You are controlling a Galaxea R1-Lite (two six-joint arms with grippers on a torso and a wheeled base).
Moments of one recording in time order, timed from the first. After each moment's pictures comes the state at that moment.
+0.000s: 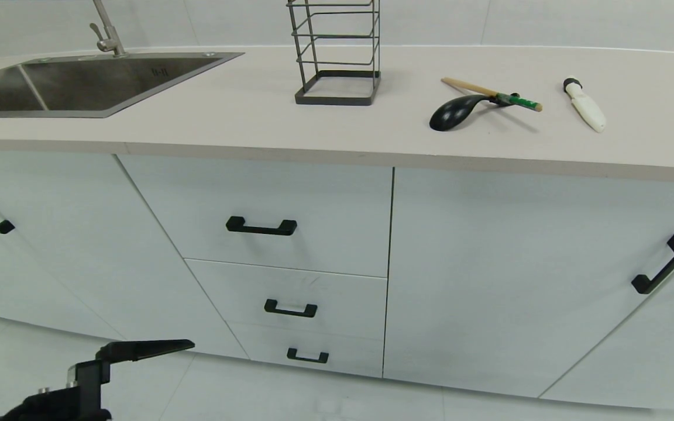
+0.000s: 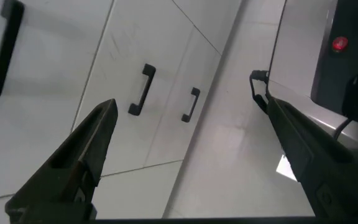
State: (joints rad) left arm -0.29 1.05 -0.37 -0.11 -0.45 1.07; right arm 0.00 0.00 0.00 0.00 0.02 -0.02
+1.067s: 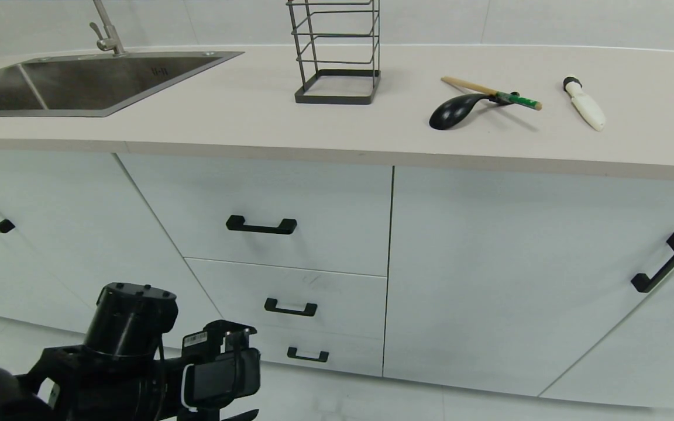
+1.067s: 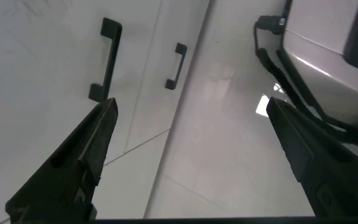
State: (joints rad) left arm -0.38 1.61 -0.41 -0.41 -0.19 1.06; right arm 0.00 0.00 0.00 0.00 0.02 -0.02
